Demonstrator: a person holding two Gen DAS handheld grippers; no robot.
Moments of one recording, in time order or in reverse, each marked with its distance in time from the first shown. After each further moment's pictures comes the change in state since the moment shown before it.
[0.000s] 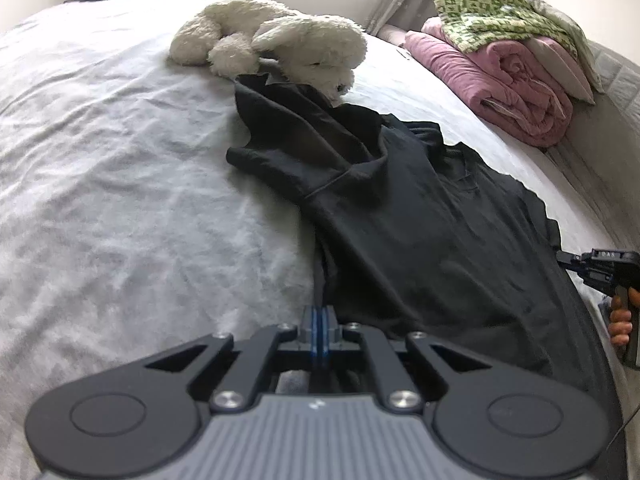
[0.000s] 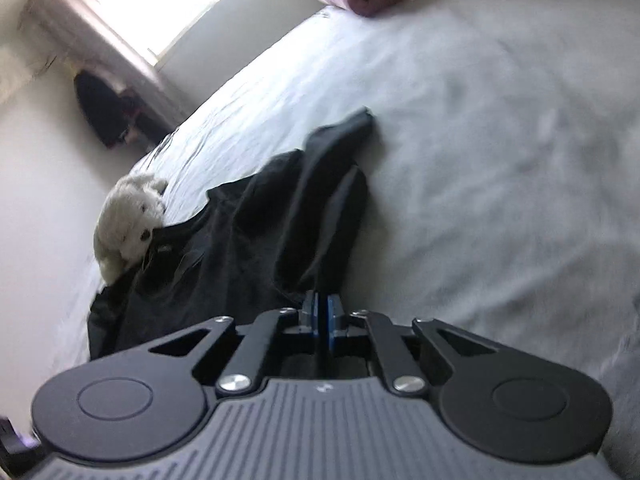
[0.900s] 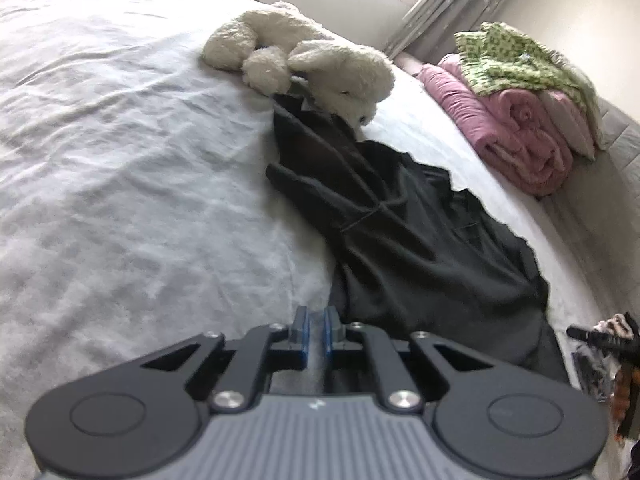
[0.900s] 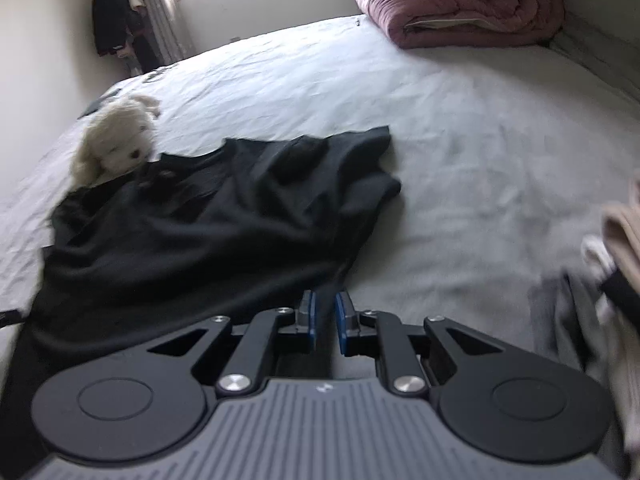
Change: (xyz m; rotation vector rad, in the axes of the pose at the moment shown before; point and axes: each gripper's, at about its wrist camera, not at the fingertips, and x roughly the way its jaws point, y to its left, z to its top) left arm -0.015 0.029 0.010 -0.126 -0.050 -0.082; right arm -0.063 0.059 -0.038 -0.287 0.060 -0.195
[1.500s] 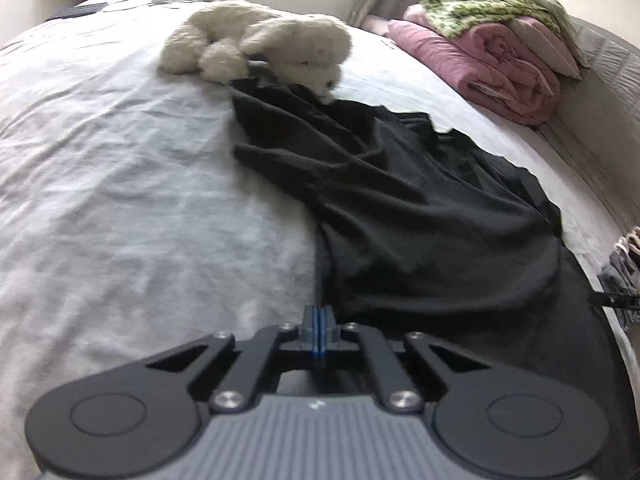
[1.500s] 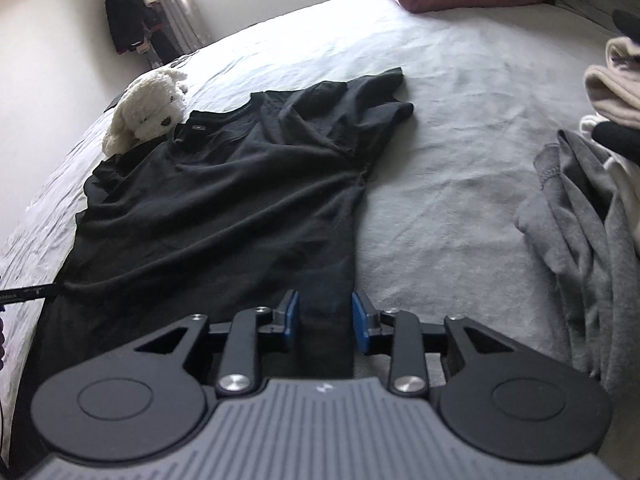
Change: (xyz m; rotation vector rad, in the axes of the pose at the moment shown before) left arm 0.002 -0.016 -0.013 0.199 0.072 0.076; right arm -0.008 -0.006 -0.048 0.028 0.044 0.095
